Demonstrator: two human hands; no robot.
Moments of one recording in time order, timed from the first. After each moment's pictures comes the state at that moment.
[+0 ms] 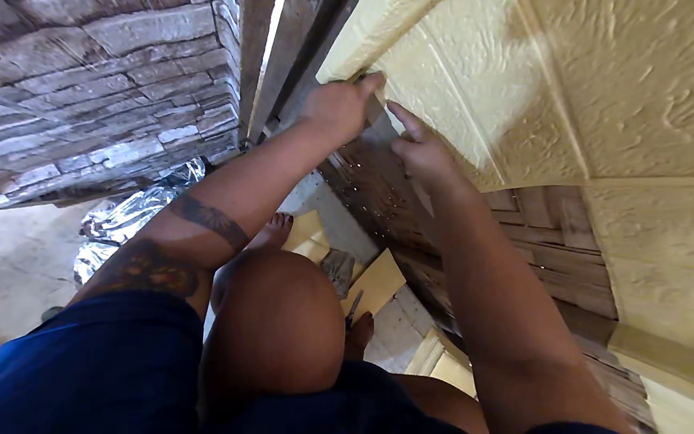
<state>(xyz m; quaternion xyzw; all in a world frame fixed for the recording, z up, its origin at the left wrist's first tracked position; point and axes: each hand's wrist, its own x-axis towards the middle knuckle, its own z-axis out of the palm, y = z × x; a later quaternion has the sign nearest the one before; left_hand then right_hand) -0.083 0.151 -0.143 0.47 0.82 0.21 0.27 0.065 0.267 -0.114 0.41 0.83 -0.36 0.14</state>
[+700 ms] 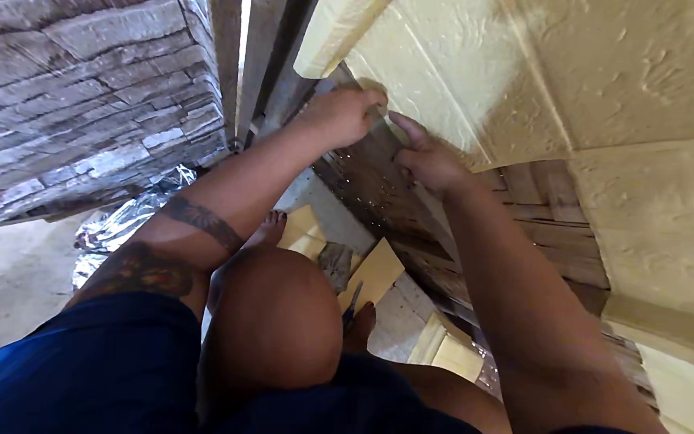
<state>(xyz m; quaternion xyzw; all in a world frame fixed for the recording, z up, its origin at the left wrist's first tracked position) -0.068 0.162 -0.150 0.53 0.72 0.30 0.34 0.107 0.268 -0.092 0.43 0.79 -0.40 0.18</state>
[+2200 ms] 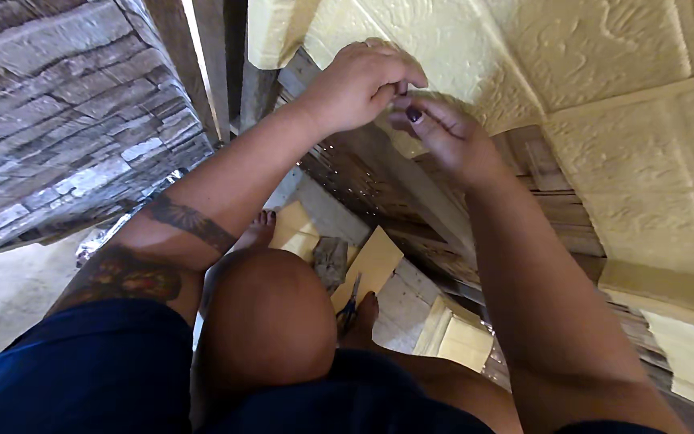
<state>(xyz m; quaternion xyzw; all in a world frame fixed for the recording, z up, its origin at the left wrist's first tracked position) -0.049 0.196 -0.130 0.69 0.53 0.47 0.15 0.147 0.277 -0.047 0.29 0.87 -0.39 0.02</state>
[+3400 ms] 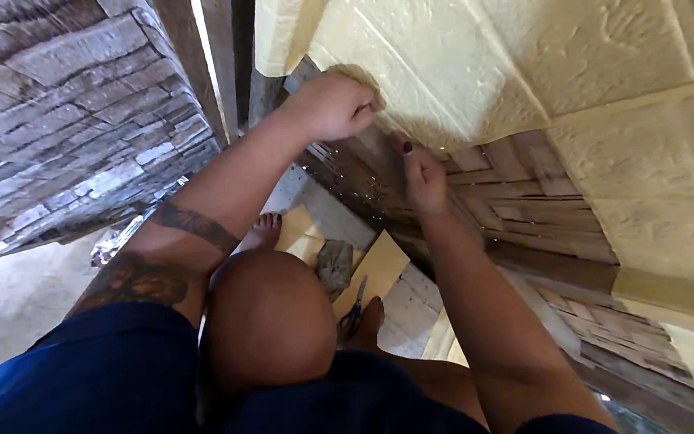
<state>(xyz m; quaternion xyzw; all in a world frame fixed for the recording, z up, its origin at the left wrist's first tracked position) -0.062 0.183 -0.144 0.70 0.63 0.29 0.20 0.194 0.269 -0.148 0.29 0.89 -0.29 -0.17</state>
